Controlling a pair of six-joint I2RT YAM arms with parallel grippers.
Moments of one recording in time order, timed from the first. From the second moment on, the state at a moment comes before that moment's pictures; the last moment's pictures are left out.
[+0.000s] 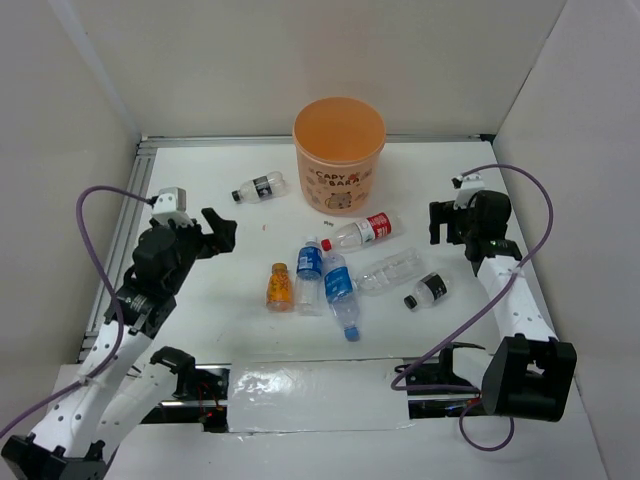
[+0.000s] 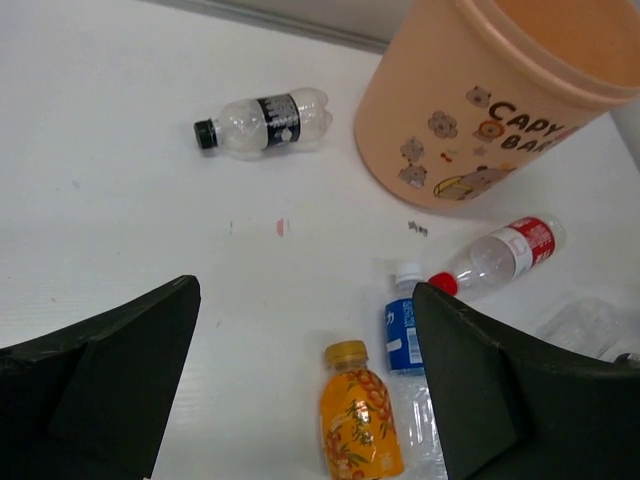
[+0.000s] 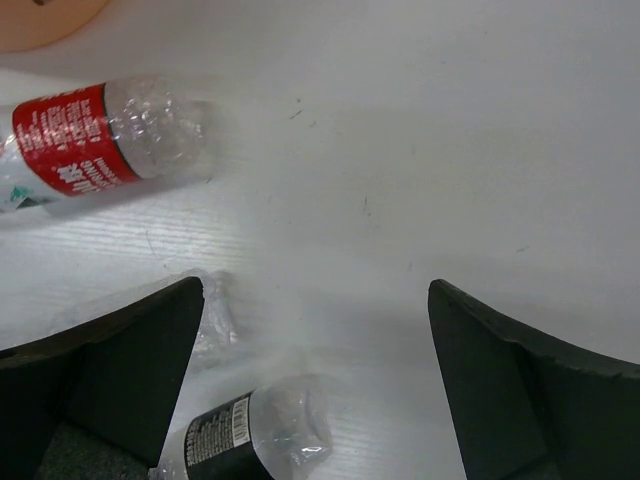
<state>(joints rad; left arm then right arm) -0.32 0.65 0.71 -0.25 -0.18 -0.41 -0.14 1.12 0.77 -0.23 -0.14 -0.17</state>
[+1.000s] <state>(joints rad) -0.25 1.39 1.06 -0.25 0.02 0.08 -0.16 1.19 0.84 -0.49 -0.67 -0.60</state>
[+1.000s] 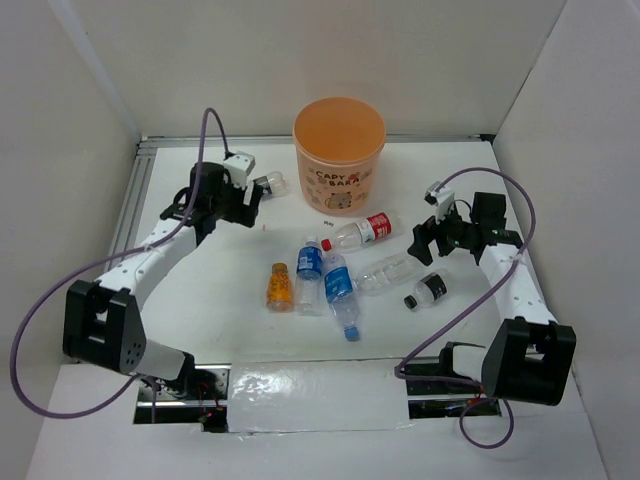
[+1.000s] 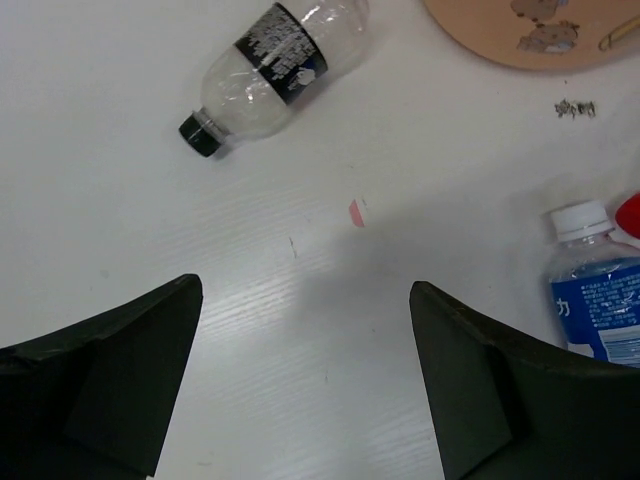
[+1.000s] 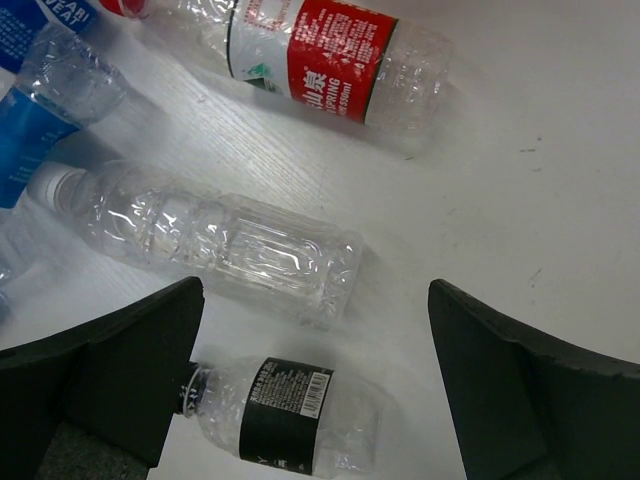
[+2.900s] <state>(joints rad) -0.37 1.57 1.57 -0.13 0.14 0.07 -0.19 1.37 0.86 -0.65 -0.86 -0.90</state>
